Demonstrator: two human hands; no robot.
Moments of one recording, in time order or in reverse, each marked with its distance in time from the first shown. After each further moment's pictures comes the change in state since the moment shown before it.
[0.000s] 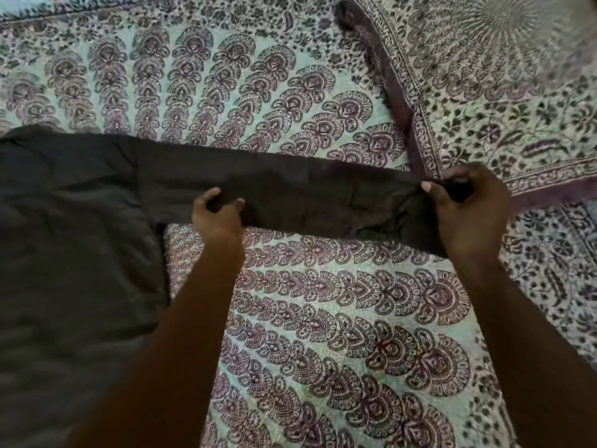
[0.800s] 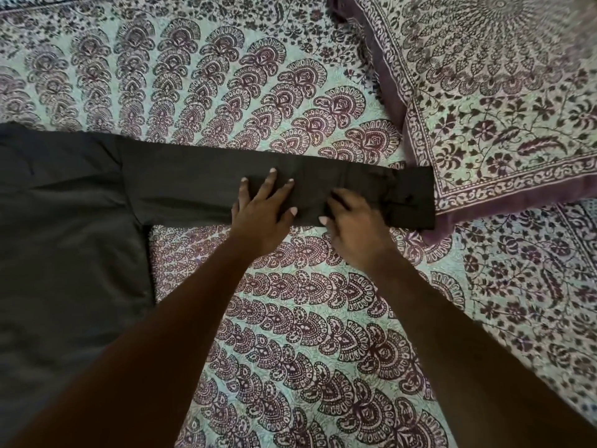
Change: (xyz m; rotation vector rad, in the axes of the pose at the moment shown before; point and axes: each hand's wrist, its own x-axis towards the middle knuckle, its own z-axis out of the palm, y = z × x) left_hand -0.005 -0.023 0.029 1.448 -0.695 0.712; right_hand -0.034 0.007 0.103 -0.574 -0.649 -0.449
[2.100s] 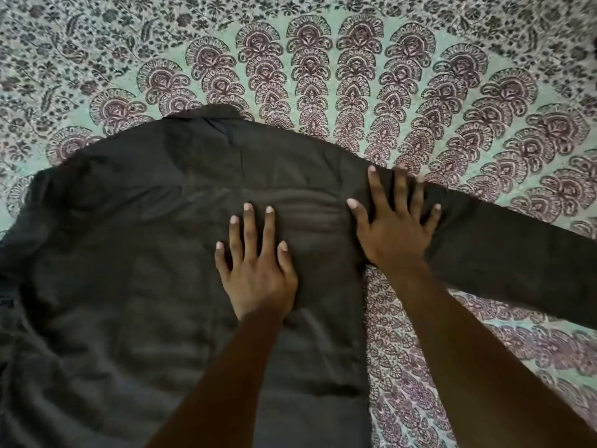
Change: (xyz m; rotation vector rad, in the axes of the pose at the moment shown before) left_hand -0.086 -0.327 -0.040 0.086 0.569 -0.536; right_hand 0.177 -0.303 0.105 -0.043 0.103 0.249
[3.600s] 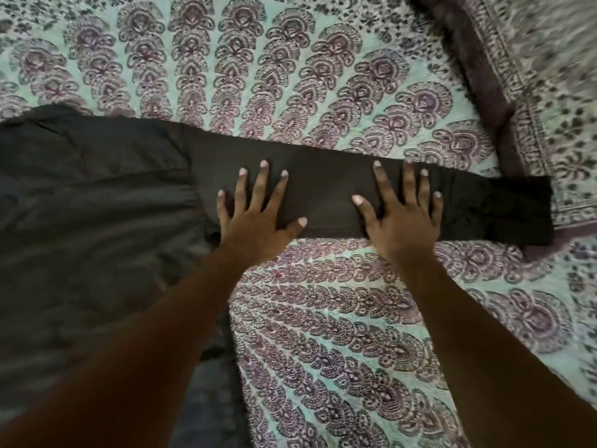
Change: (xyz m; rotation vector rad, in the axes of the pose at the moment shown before) left_hand -0.031 0.190 0.025 0.084 -0.394 0.562; right_hand -0.052 0.255 -0.037 -0.072 0.130 0.150
